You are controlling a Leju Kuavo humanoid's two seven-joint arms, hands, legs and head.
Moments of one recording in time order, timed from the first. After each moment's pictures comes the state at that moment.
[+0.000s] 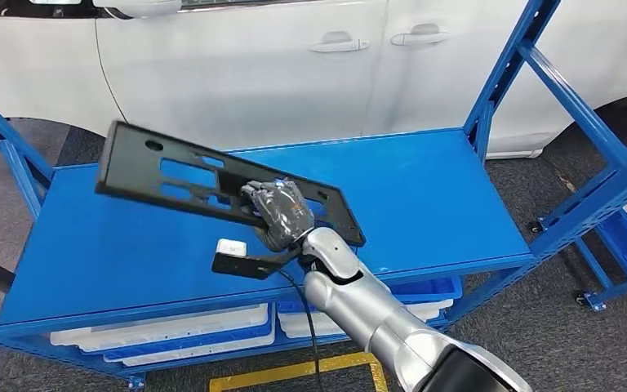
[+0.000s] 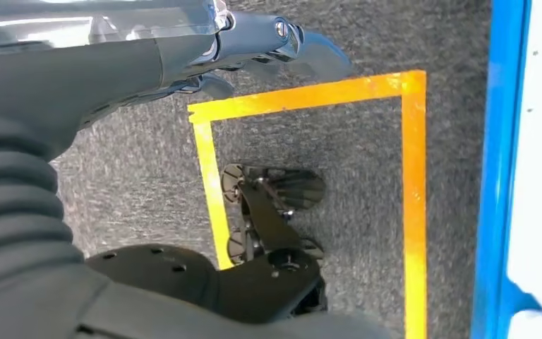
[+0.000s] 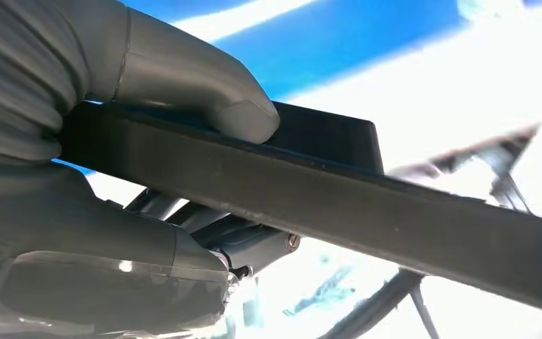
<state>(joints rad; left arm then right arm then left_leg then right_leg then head) -0.08 -0.11 1.13 -0.22 -0.95 0.02 -0.35 -0.71 0.26 0.74 -0.79 0.79 -0.52 -0.33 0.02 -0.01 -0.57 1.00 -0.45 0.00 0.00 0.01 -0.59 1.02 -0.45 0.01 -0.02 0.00</state>
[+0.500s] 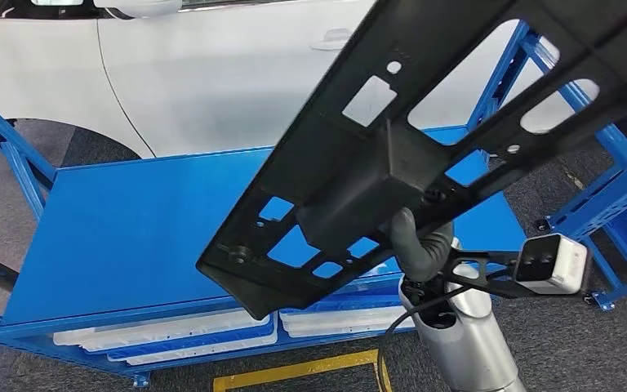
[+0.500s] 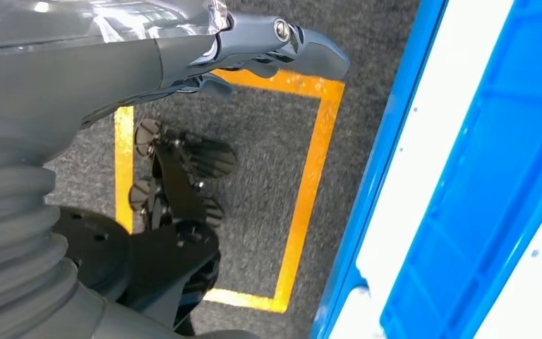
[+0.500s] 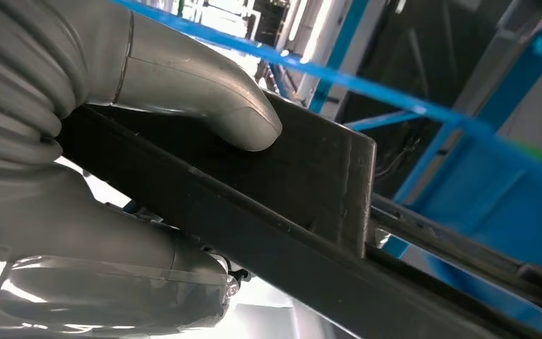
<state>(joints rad) -0.08 -0.11 1.27 -0.22 -0.78 -0.14 -0.52 -0.37 0.04 0.37 -1.78 -0.30 0.39 -0.63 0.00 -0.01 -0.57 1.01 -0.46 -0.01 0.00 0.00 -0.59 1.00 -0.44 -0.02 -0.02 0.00</state>
